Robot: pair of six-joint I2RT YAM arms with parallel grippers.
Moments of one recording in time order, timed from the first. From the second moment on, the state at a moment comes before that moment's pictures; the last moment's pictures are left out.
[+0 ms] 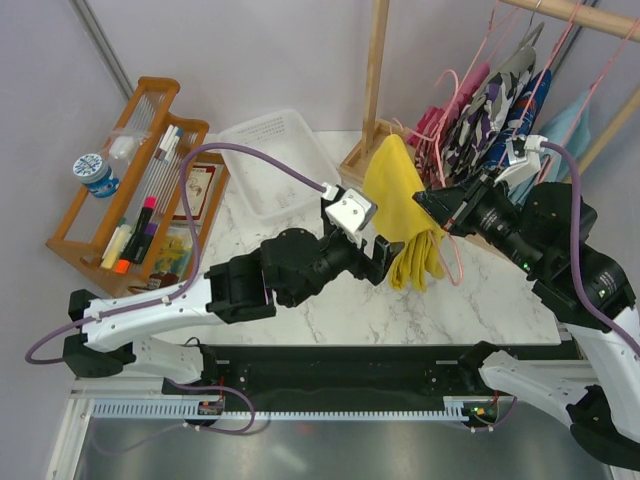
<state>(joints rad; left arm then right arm) -1.37 1.26 1.39 -0.17 -0.53 -0.09 0.62 0.90 1.53 -0.76 0.05 0.78</state>
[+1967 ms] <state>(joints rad) -1.47 1.56 1.54 0.25 -0.91 0.47 0.62 0.94 1.70 -0.73 0.04 0.90</state>
